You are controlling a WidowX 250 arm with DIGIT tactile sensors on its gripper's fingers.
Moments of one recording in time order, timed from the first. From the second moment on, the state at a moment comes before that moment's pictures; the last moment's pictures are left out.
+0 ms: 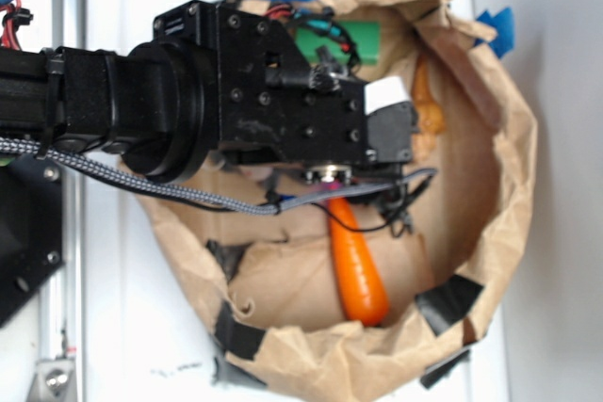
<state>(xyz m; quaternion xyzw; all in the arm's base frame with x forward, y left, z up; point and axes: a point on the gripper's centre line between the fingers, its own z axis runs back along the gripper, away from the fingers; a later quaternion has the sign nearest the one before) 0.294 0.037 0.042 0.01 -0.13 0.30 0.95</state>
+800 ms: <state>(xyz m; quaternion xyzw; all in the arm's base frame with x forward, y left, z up) 0.316 0.025 0.057 -0.04 -0.09 0.35 0.93</state>
